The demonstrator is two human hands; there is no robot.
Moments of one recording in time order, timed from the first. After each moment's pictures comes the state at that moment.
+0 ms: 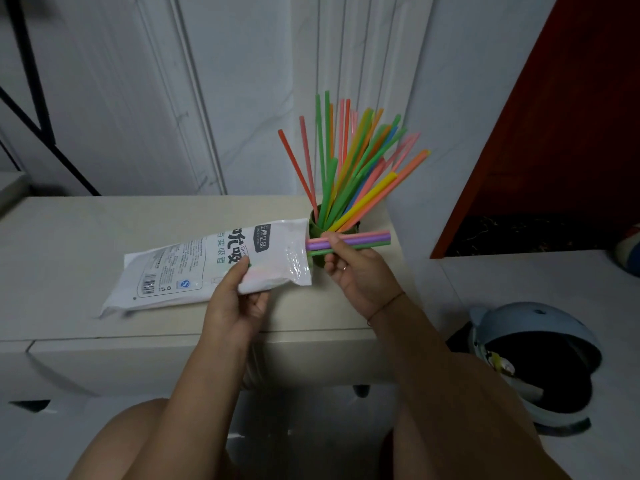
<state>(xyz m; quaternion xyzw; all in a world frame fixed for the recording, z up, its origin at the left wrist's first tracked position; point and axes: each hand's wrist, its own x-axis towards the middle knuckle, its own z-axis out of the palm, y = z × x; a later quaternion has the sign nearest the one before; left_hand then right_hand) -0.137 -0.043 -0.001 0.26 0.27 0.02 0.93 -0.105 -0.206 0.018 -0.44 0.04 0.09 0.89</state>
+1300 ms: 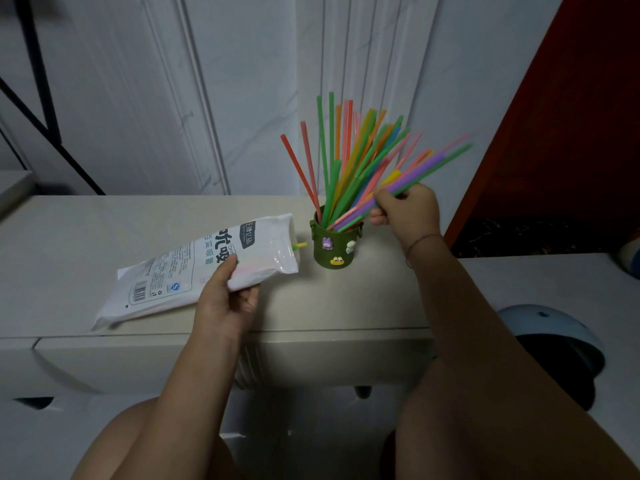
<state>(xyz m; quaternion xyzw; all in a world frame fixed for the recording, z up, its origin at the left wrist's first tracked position) -0.134 -0.029 0.004 0.23 0.28 0.05 0.93 -0.050 -0.254 0.064 -0.75 0.04 -0.15 0.64</state>
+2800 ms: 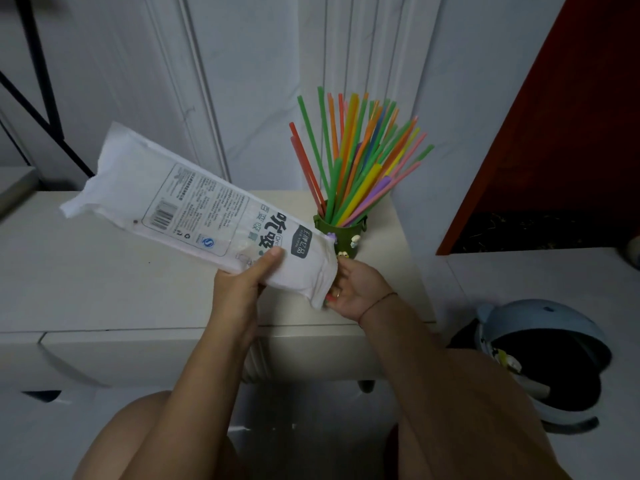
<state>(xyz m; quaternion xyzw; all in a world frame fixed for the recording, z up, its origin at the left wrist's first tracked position) -0.149 -0.049 0.010 0.54 0.11 0.13 0.83 -0.104 -0.195 0.000 -0.41 0.23 0.26 0.84</state>
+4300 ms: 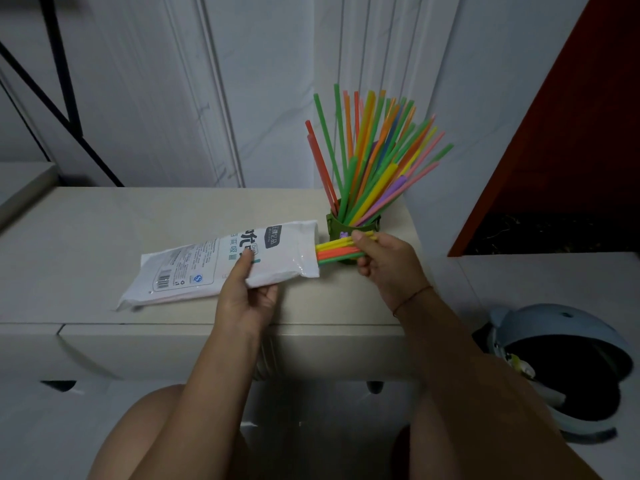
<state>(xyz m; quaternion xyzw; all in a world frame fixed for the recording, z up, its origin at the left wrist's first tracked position) -0.134 -0.032 -0.007 0.20 0.27 0.06 0.94 -0.098 -0.215 0.013 -0.62 0.05 0.04 0.78</state>
